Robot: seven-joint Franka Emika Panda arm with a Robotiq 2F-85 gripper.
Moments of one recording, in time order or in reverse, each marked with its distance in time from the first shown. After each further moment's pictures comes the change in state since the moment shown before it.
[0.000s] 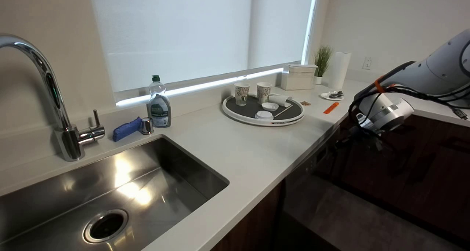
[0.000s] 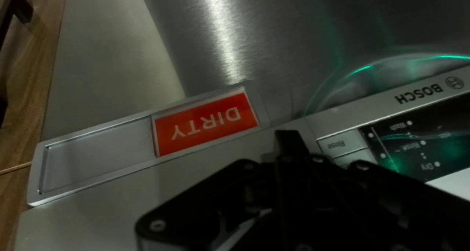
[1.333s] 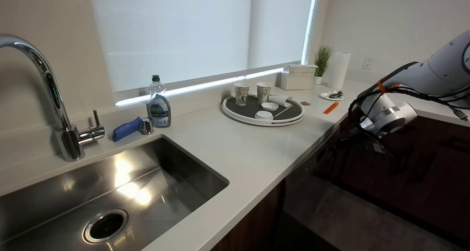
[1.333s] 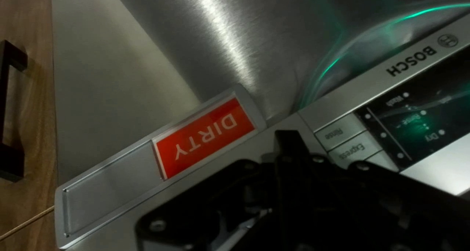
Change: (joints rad) arm -0.017 -0.004 0.015 -0.019 0.088 -0.001 0.145
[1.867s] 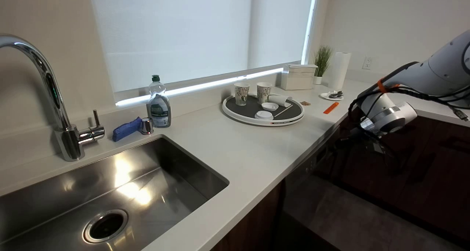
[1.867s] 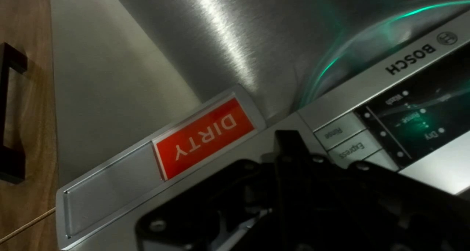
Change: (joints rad) arm 0.000 -0.001 0.000 -0.001 0.005 0.000 0.005
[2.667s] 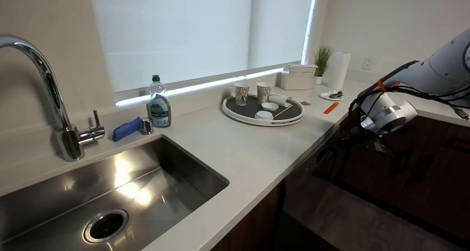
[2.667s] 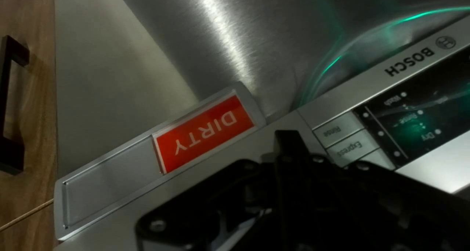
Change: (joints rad) arm 0.002 -0.008 -0.004 -0.002 -0.022 0.000 -0.013
